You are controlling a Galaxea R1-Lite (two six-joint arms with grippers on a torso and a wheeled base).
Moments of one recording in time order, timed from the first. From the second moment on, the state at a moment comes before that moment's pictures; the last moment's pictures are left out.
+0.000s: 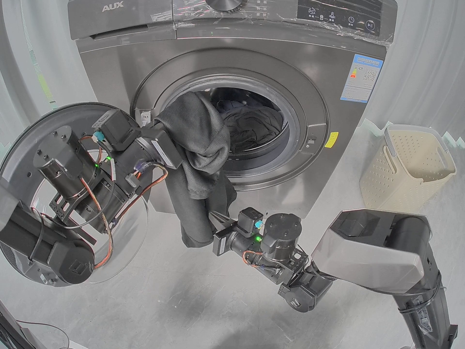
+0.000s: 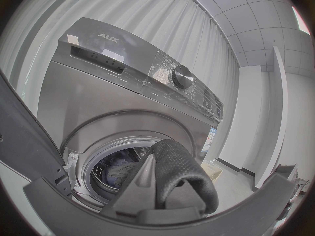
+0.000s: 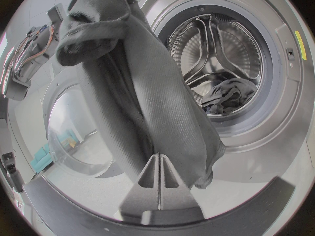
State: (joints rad) left arm -0.51 1.78 -0.71 -1.46 -0.05 -0.17; right arm 0.78 2.50 -1.10 -1.47 -0.03 0.15
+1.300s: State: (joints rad) left arm -0.51 1.78 -0.70 -1.46 -0.05 -0.17; right arm 0.74 2.46 -1.09 -1.47 -0.05 0.16
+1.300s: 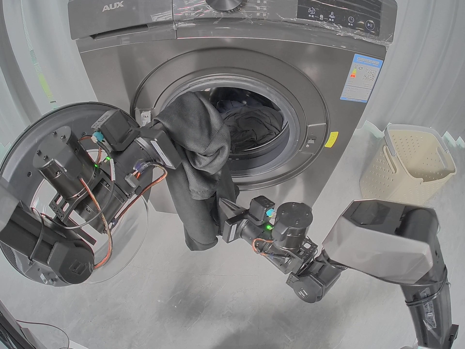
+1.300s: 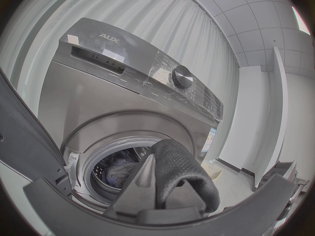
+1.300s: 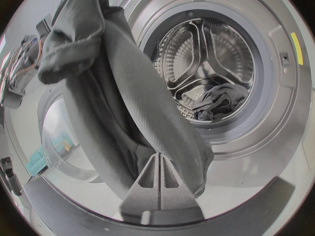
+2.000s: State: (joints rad) left arm -0.51 1.78 -0.70 -1.47 -0.05 -0.17; right arm 0.74 2.34 -0.93 -1.48 -0.05 0.17
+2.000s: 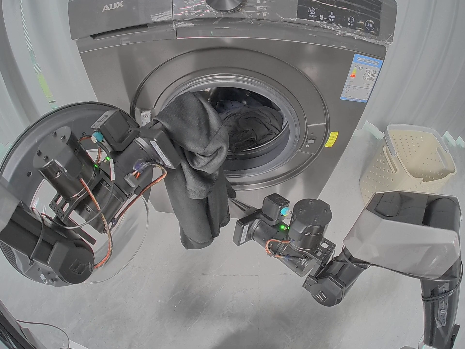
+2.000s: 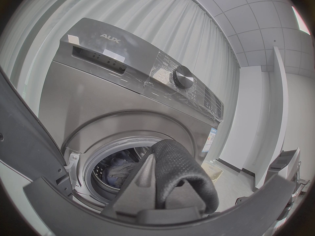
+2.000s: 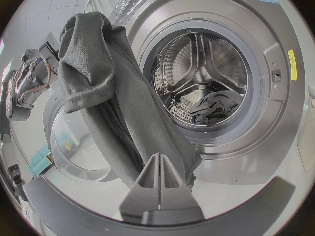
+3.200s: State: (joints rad) left arm -0.51 1.77 -0.70 -1.47 -0.05 -0.17; right arm 0.73 2.49 -1.15 -1.45 -0.05 0.14
